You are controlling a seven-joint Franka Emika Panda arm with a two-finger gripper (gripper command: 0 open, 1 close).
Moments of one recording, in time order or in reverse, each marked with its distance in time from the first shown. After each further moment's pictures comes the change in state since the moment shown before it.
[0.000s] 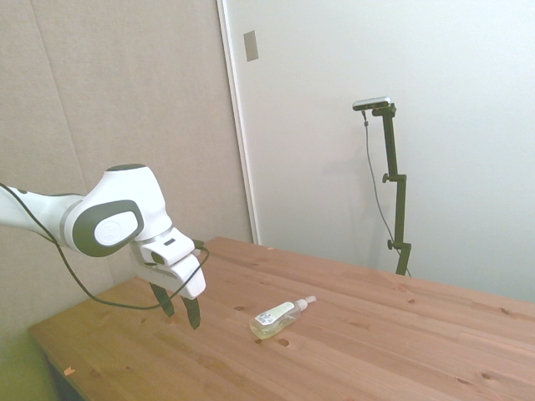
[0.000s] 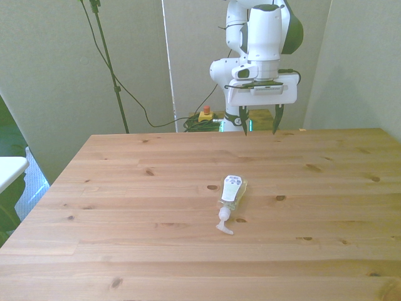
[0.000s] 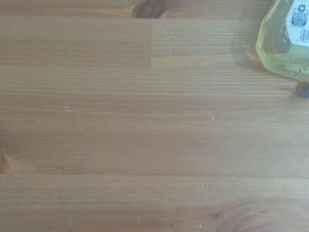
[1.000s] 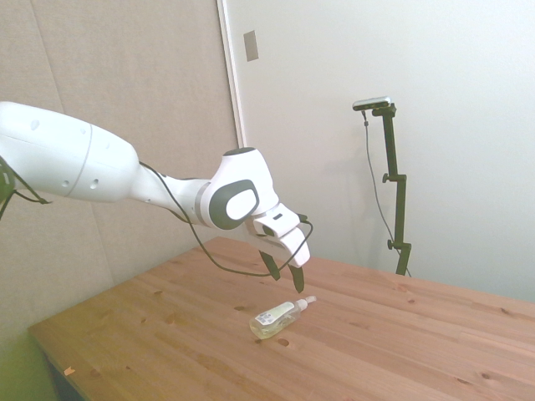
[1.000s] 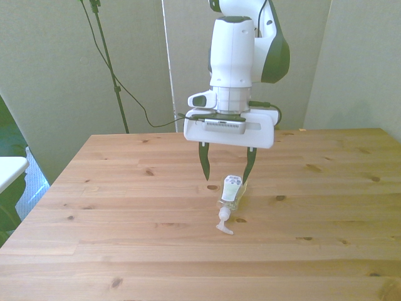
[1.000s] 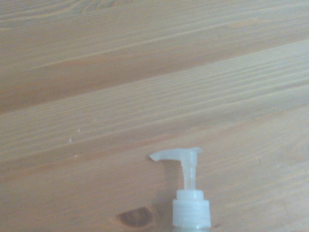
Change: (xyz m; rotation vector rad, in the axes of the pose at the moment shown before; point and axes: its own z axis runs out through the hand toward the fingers) arm 0.230 -0.076 0.032 0.043 0.135 0.271
